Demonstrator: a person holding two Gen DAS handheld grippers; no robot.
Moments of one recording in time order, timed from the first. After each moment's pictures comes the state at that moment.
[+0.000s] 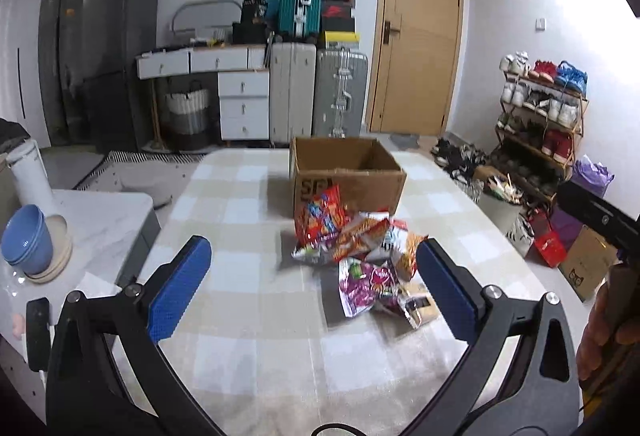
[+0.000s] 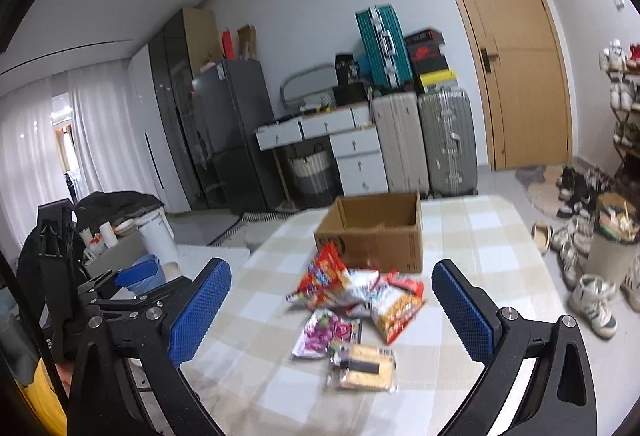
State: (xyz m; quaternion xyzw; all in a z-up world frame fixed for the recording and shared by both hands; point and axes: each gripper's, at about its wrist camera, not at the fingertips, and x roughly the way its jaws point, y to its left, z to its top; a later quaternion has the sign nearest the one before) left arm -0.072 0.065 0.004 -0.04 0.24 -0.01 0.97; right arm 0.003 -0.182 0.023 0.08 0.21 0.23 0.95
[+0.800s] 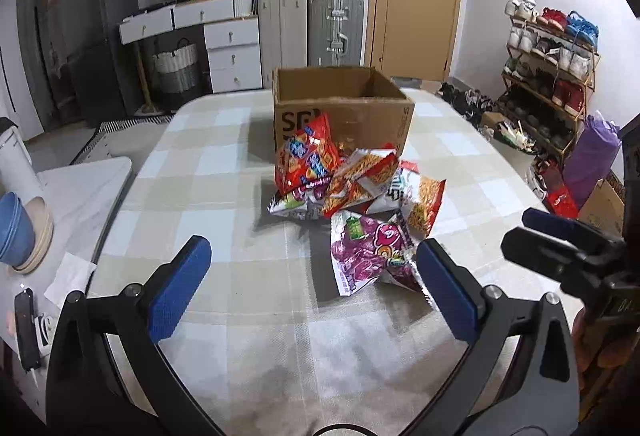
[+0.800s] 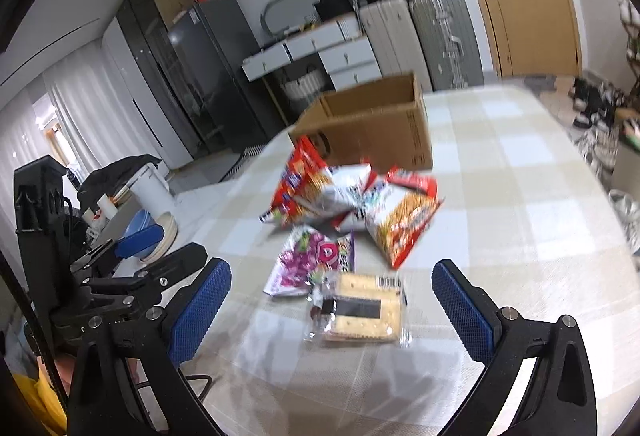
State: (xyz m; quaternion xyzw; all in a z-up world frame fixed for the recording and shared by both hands) left arm 0.044 0.025 -0.075 -0.01 0.34 -0.01 0.94; right arm 0.081 -0.172 -0.090 0.12 0.36 0.25 0.89
